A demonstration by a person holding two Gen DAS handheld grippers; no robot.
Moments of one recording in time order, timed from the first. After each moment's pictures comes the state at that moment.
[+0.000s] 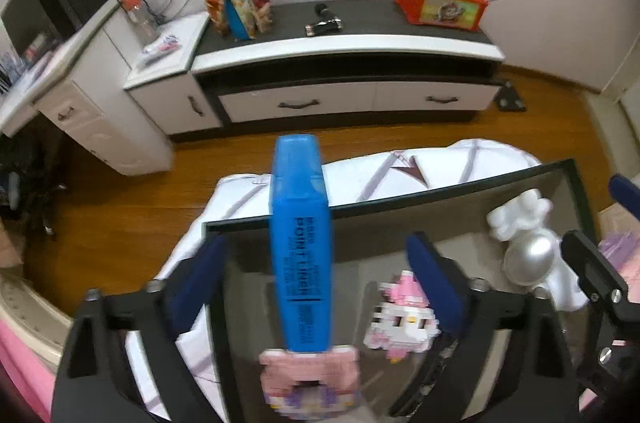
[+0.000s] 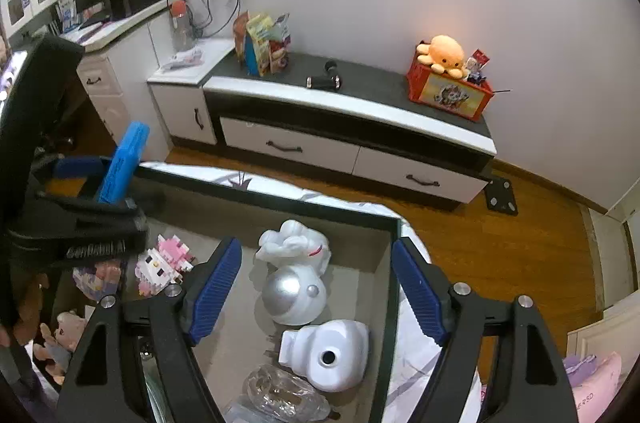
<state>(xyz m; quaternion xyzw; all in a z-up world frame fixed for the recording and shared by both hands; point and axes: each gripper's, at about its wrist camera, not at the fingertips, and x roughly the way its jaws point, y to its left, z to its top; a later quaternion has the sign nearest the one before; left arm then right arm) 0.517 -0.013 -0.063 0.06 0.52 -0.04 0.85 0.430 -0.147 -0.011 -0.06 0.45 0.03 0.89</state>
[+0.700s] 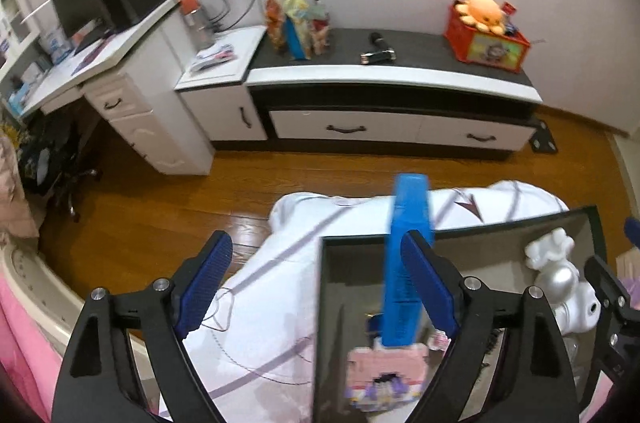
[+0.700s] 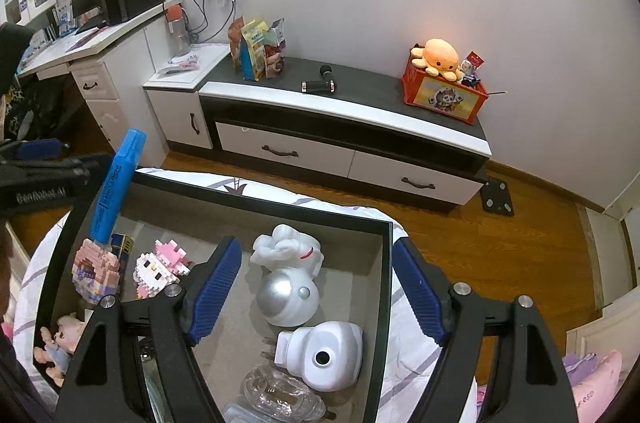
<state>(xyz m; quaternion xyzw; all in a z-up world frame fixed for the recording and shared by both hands) 0.513 0.043 -0.034 0.04 0.49 0.04 0.87 0.436 -0.143 -0.012 -0.06 0.45 0.03 0.89</state>
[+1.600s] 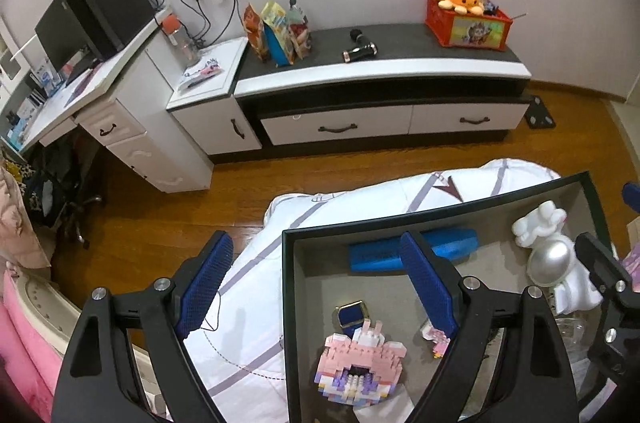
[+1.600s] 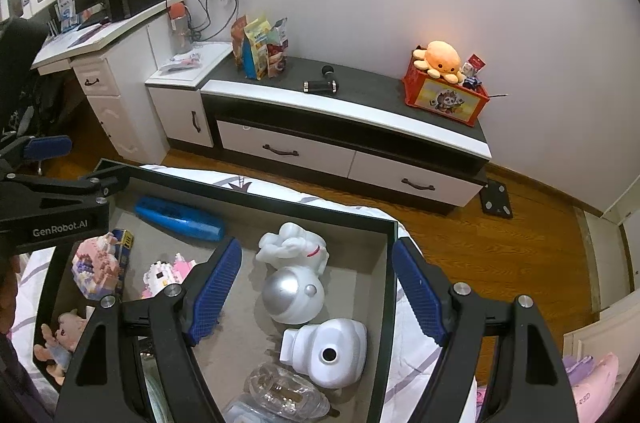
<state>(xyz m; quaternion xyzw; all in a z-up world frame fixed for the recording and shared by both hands) 0.503 0.007 -0.033 0.09 0.48 0.01 0.87 0.428 -0.140 -0.008 -0.07 0.44 0.03 0.89</state>
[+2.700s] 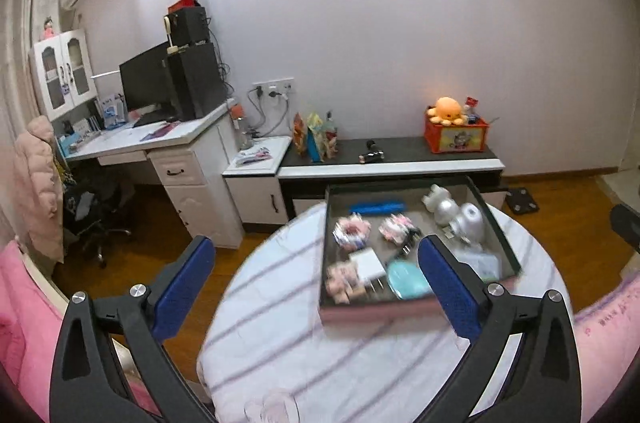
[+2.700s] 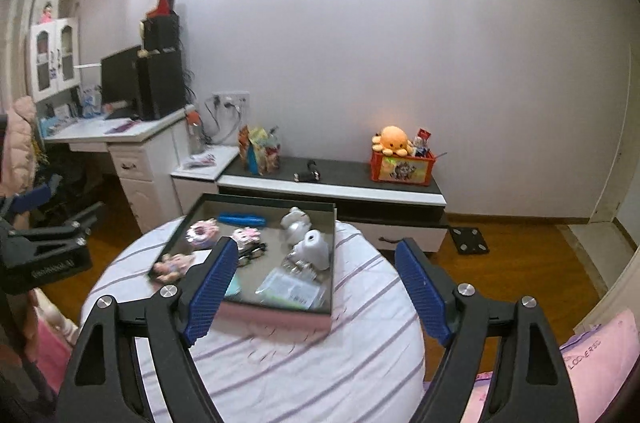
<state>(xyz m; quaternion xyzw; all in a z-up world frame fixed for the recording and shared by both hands) 0.174 0.017 0.083 0.05 0.27 0.04 0.96 0.121 -0.161 0.118 -0.02 0.25 0.01 0.97</state>
